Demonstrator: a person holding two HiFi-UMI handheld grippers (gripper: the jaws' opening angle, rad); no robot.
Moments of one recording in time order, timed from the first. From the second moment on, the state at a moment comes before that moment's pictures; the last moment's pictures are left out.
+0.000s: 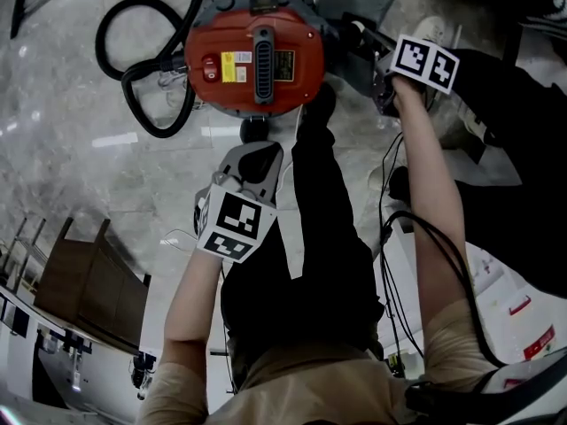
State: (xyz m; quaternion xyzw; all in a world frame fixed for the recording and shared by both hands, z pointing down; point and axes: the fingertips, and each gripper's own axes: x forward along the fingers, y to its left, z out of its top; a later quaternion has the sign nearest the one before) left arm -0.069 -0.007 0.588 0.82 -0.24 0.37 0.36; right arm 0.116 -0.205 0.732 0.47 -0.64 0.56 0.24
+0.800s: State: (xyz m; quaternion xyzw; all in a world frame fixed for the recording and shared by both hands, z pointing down) left arm -0.081 -0.012 0.587 0.82 -0.25 0.37 0.36; right arm 0.125 -0.208 0.731 0.51 -0.60 0.59 0.19
